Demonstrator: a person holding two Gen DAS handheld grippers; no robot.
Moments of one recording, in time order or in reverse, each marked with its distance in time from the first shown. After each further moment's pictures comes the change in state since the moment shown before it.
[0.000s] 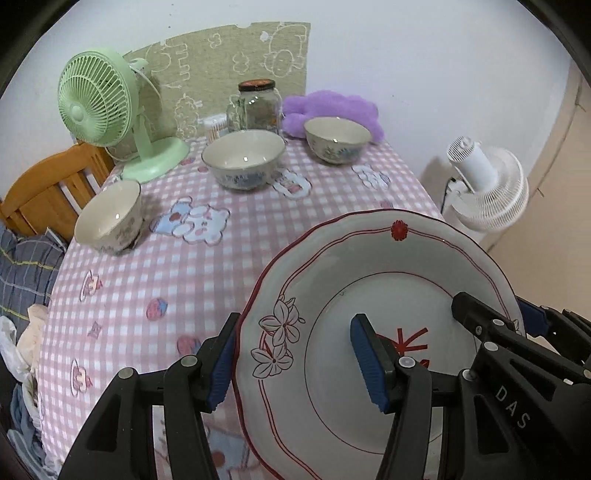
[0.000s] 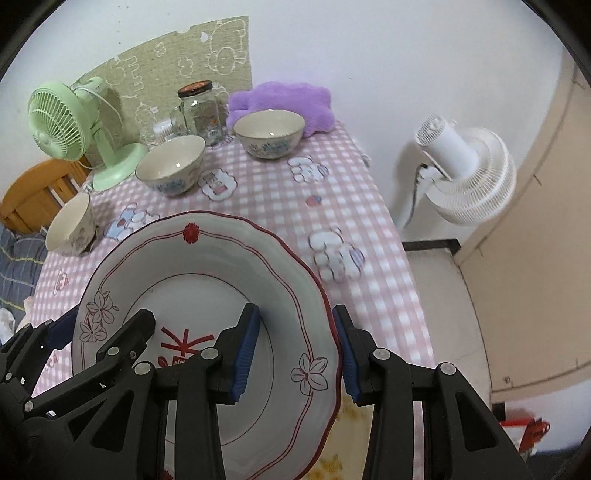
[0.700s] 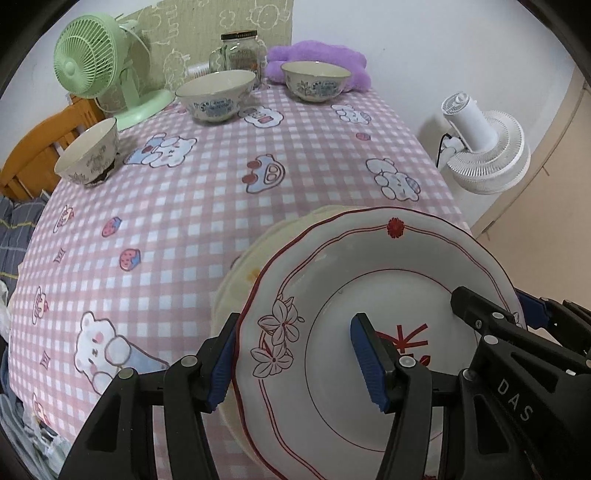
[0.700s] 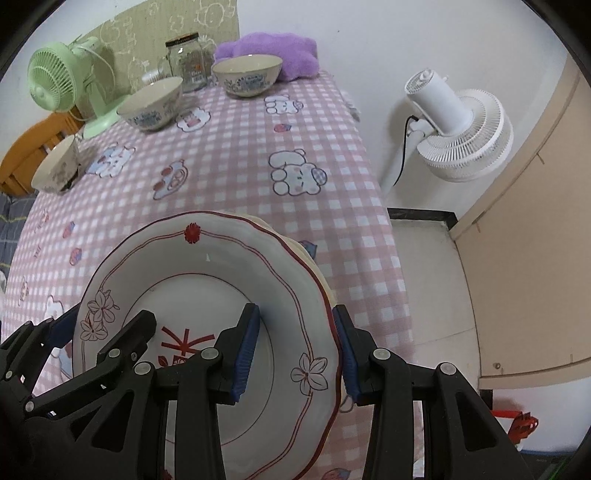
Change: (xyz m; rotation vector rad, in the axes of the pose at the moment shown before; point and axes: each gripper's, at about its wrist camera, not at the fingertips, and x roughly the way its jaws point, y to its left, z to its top) left arm 0.030 -0.057 -0.060 -0.047 0.106 0.020; right arm 0.030 -0.054 -0.055 -0.073 0.121 0.010
